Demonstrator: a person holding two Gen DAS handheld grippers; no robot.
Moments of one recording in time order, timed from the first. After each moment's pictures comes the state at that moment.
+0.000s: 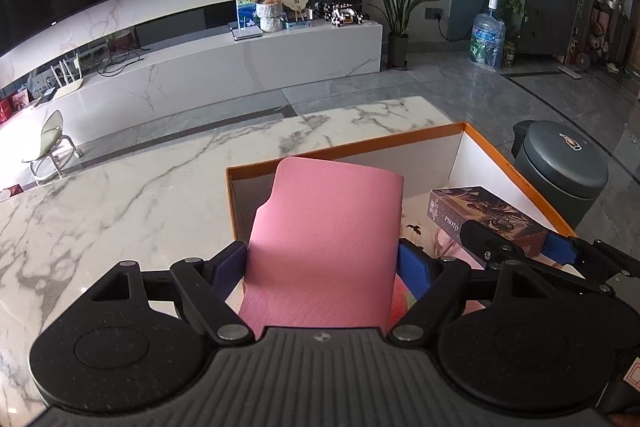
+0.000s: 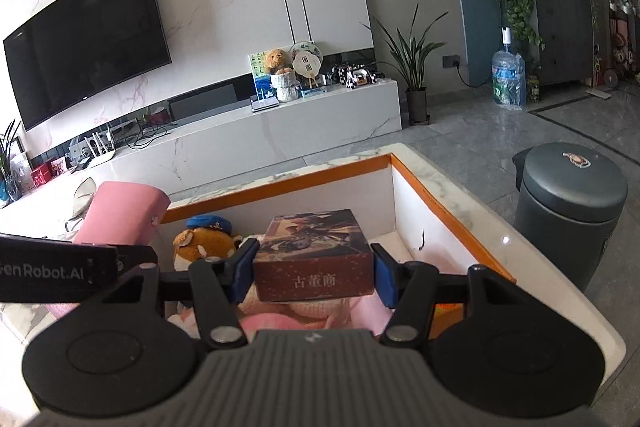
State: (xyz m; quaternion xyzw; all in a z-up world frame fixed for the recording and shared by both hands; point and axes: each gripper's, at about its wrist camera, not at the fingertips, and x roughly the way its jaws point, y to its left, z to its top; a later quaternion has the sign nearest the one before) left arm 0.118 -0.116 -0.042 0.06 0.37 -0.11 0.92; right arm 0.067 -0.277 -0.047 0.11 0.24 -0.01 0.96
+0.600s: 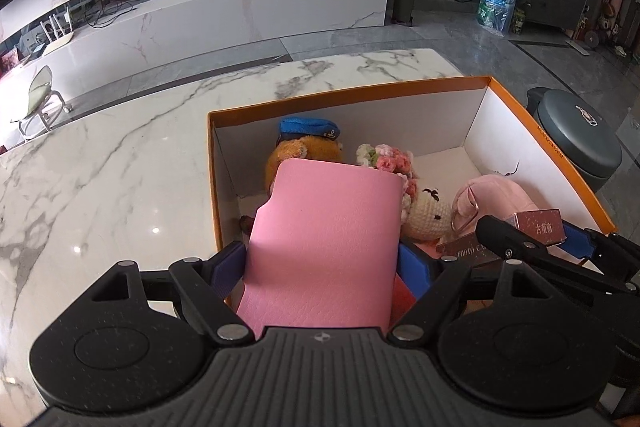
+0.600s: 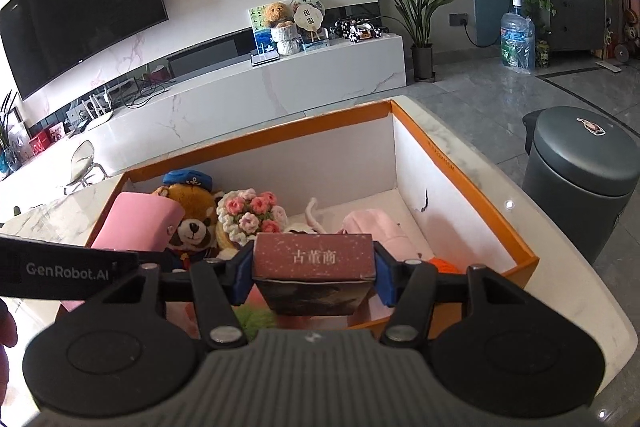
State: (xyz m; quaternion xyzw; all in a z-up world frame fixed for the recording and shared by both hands) left arm 0.142 -0.117 -0.076 0.05 0.44 -0.10 0.89; right arm 0.092 -0.287 -0.071 0.10 0.30 0.00 0.95
